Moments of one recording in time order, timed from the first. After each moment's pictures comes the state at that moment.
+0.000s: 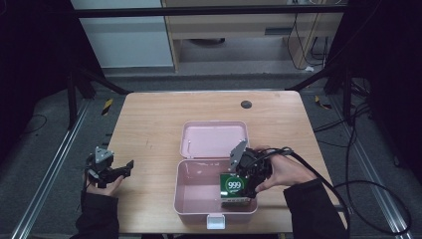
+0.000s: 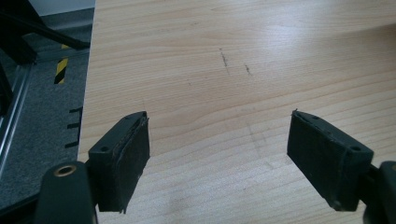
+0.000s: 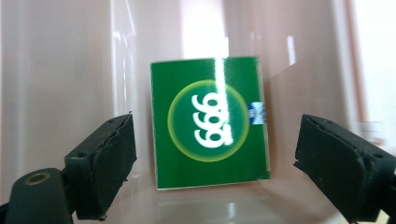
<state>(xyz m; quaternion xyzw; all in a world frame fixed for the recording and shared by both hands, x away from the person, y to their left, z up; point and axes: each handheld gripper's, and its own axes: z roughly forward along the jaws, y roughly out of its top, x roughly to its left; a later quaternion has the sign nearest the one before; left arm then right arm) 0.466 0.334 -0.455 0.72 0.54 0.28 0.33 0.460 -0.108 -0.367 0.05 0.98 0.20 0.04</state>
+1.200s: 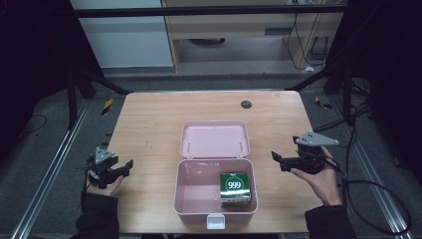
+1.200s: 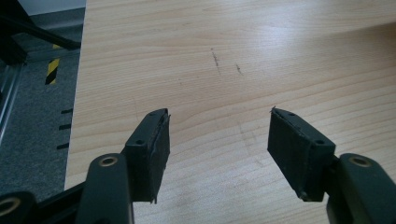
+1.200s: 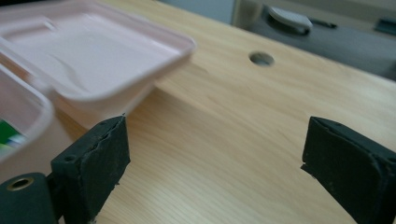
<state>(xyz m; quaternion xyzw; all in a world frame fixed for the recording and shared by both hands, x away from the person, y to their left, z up) 0.464 0.333 -0.455 0.72 0.53 0.28 0.34 0.466 -0.254 -0.403 0.41 0.76 0.43 0.26</state>
